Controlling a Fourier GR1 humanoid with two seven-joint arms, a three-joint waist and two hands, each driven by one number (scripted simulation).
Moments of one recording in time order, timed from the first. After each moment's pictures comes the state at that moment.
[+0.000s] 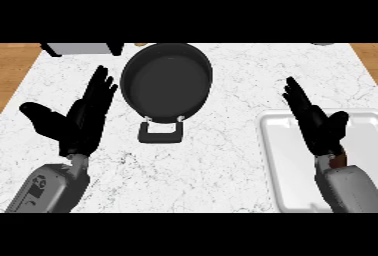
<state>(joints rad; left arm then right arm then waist) -0.30 0.34 -0.28 -1.58 0.40 0.43 0.16 -0.26 -0.34 0.16 -1.40 -0.18 -0.11 0.06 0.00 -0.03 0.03</state>
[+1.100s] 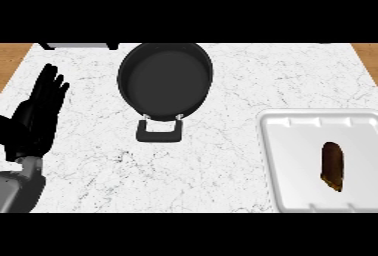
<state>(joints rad) -0.21 0.47 -0.11 -1.59 0.35 0.36 0.15 -0.16 -0.91 -0.09 -1.21 0.04 0.17 -0.41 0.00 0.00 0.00</state>
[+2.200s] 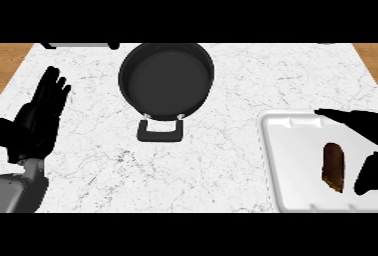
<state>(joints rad) -0.20 0.42 -0.08 -1.60 0.30 0.31 0.16 -0.30 -0.86 0.26 -1.55 0.22 0.65 0.38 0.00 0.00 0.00</state>
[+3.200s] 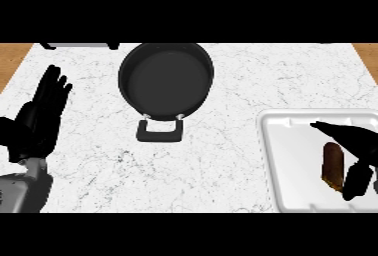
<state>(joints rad) -0.20 0.33 0.00 -1.63 0.20 0.24 0.21 -0.21 -0.69 0.20 -1.46 0.58 0.66 0.31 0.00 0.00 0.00</state>
